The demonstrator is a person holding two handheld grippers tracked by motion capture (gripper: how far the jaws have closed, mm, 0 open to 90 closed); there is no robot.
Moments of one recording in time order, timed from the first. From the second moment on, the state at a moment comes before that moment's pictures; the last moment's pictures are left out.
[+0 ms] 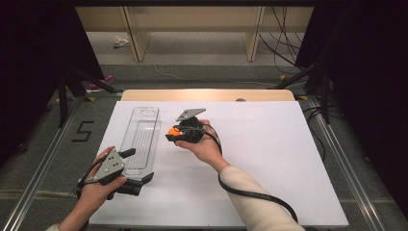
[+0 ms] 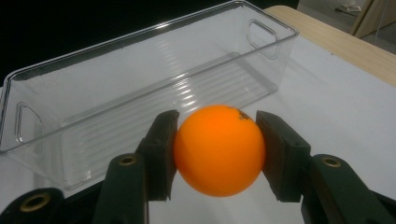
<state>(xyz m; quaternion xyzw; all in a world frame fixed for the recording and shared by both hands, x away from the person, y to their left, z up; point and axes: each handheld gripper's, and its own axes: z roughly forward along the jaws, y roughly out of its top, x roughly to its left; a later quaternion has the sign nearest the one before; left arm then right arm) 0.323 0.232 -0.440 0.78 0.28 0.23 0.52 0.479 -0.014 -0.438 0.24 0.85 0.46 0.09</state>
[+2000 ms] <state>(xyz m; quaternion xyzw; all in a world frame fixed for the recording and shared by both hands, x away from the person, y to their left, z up) 0.323 0.232 -0.440 0.78 0.28 0.23 0.52 0.493 0.020 -0.428 0.23 0.85 0.46 0.09</state>
